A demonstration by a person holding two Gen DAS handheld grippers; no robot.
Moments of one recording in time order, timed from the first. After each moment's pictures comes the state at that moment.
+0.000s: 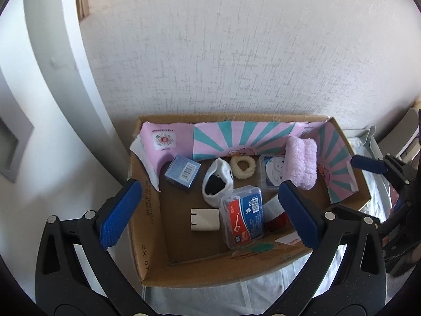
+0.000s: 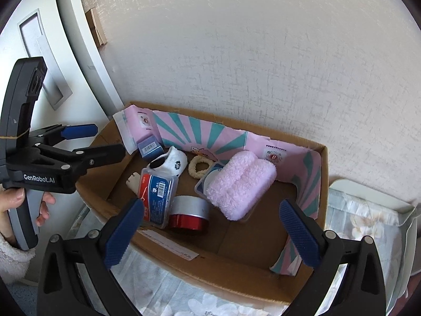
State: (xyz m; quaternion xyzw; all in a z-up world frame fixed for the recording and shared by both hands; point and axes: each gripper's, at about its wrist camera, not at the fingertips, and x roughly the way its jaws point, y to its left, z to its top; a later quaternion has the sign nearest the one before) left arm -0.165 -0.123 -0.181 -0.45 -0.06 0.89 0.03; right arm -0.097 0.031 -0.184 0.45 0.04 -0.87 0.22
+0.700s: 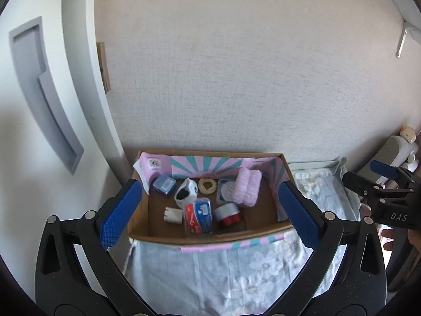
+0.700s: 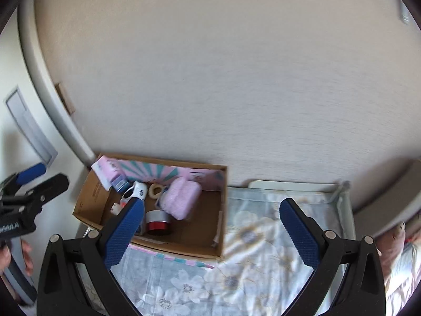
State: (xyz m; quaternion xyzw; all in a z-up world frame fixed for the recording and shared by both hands) left arm -0.125 -0.056 -0.119 -0.39 -0.09 0.92 0.00; right arm -0.056 0.102 -0.068 0.42 0.01 -0.91 0.05
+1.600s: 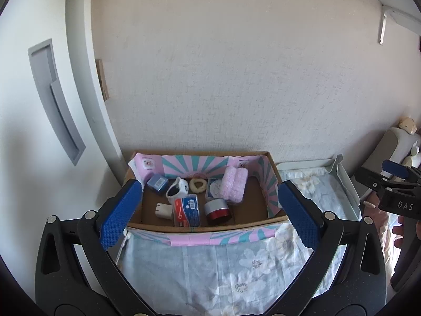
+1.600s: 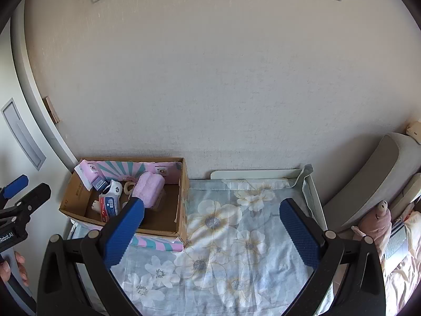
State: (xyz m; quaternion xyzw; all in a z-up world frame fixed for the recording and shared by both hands) left arm -0.055 -0.045 -0.066 -0.35 -0.05 0.94 -0.02; right arm -0.016 0.152 -0.059 0.39 -0.01 -0.92 0.00
